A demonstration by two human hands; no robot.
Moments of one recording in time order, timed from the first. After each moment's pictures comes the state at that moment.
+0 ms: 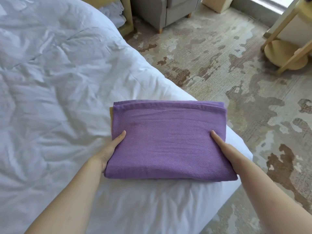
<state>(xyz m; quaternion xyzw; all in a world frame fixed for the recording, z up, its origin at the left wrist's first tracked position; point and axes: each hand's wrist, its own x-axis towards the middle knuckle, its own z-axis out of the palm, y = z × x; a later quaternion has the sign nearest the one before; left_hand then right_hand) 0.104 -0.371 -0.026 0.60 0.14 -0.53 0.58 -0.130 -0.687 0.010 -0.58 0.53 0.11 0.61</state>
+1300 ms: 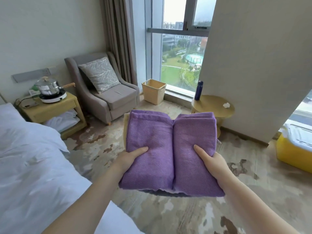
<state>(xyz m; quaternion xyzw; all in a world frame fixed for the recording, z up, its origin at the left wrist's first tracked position) -0.067 -0.898 0.287 0.73 -0.13 -0.39 0.54 -0.294 -1.077 0.289 -0.67 0.49 -0.22 0.52</state>
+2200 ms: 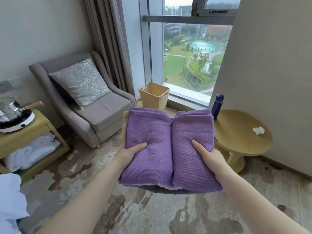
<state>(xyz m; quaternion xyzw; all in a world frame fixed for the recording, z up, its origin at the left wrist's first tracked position) 0.288 -1.330 0.265 0.73 -0.08 -0.40 0.55 0.064 -1.514 0.264 -0.62 0.51 -0.17 0.57</state>
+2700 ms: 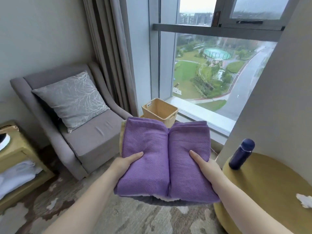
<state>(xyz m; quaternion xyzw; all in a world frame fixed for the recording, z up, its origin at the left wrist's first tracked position) 0.516 -1.597 0.261 0.73 -0.04 -0.37 0.57 0.316 -1.803 0.254 -0.63 0.44 -0.17 0.61</state>
